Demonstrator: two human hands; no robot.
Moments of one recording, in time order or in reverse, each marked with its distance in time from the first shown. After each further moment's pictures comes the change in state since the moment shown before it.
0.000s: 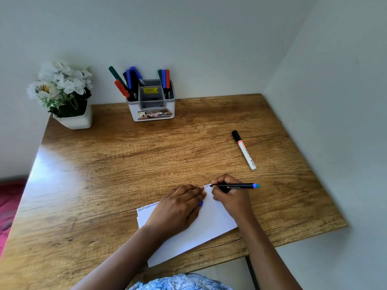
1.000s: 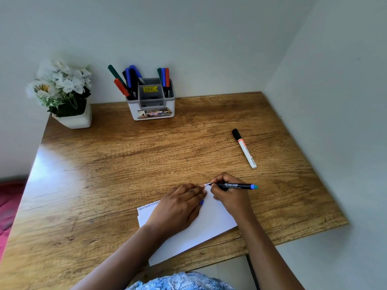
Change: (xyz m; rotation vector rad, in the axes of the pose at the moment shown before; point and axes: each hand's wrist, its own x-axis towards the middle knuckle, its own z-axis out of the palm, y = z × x) left_hand 0.000 0.000 0.001 0.013 0.005 0.015; right_hand 0.000 -0.003 0.004 -0.060 0.010 0.020
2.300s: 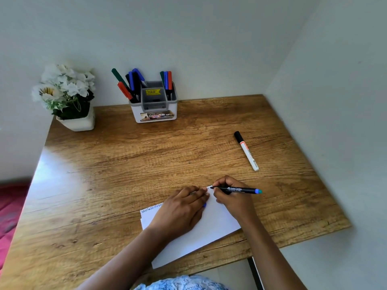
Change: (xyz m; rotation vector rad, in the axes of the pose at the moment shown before) left_hand 0.000 -0.001 0.001 0.010 0.011 0.016; right_hand -0.001 0.001 -0.003 0.011 -0.041 -0.041
